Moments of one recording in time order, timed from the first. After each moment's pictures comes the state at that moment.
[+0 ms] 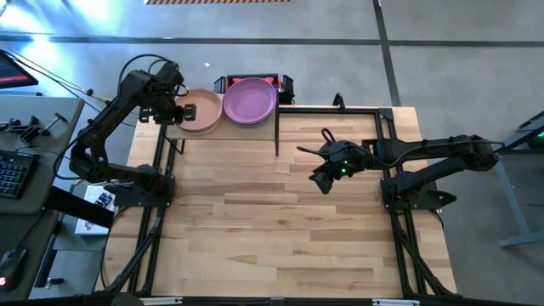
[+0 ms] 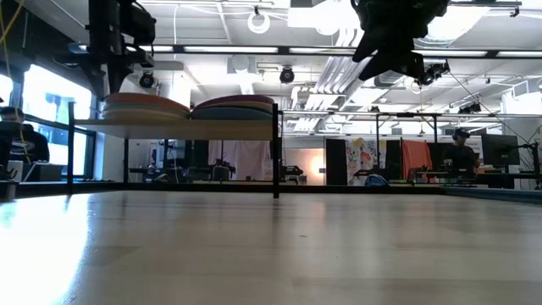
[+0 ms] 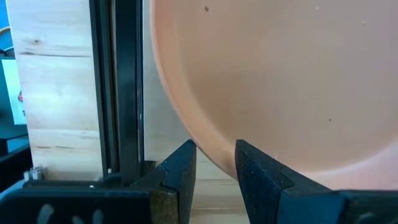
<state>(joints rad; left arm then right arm) 1.07 1.27 1.29 -1.45 -0.04 -0.53 0.00 1.19 0.98 -0.56 0.02 0.70</state>
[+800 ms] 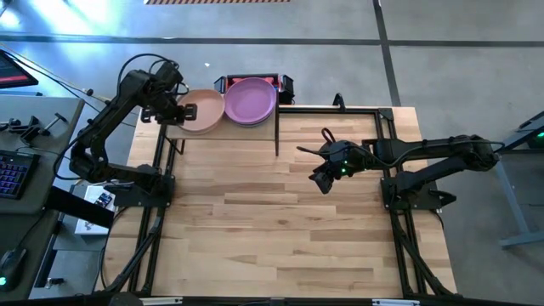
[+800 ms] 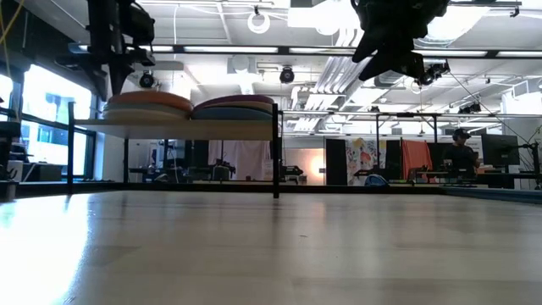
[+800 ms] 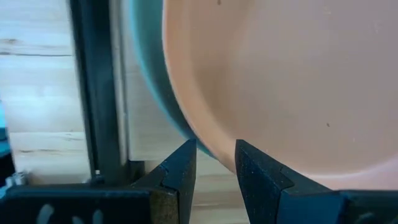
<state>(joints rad) 1.09 1.27 1.29 -1.44 0.02 -0.50 0.00 1.19 0.97 -0.56 0.03 0.70</state>
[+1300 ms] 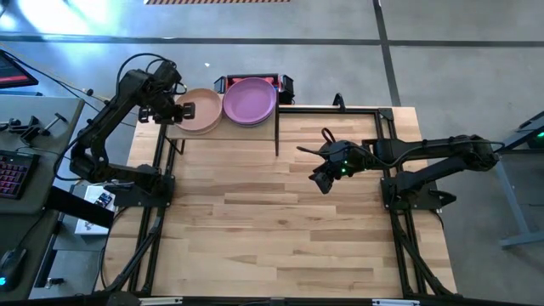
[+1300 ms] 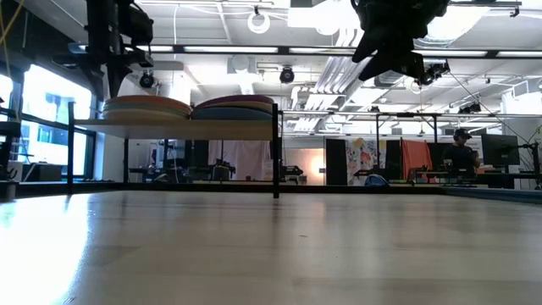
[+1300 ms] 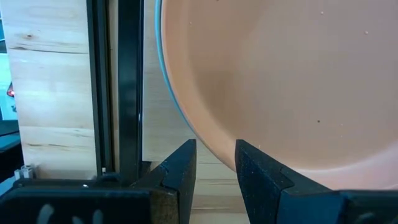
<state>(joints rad) 1.11 1.26 1.29 -1.44 -0.01 -0.53 0.00 1.19 0.97 -0.56 0.03 0.70</state>
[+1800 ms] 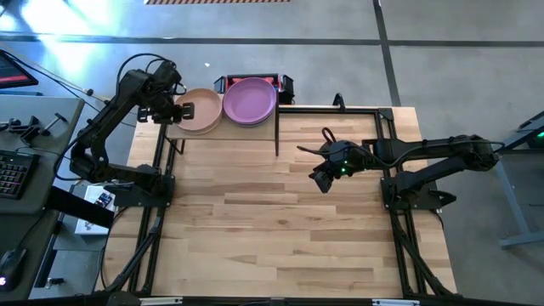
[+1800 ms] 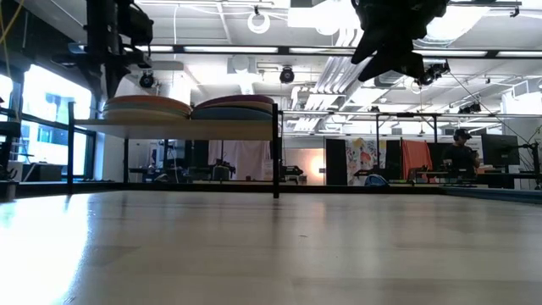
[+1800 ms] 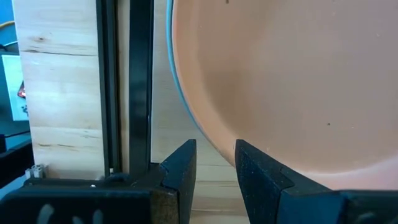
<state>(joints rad) 1.11 1.26 1.29 -1.45 -0.04 -0.52 0.00 1.19 0.97 -0.56 0.05 0.71</state>
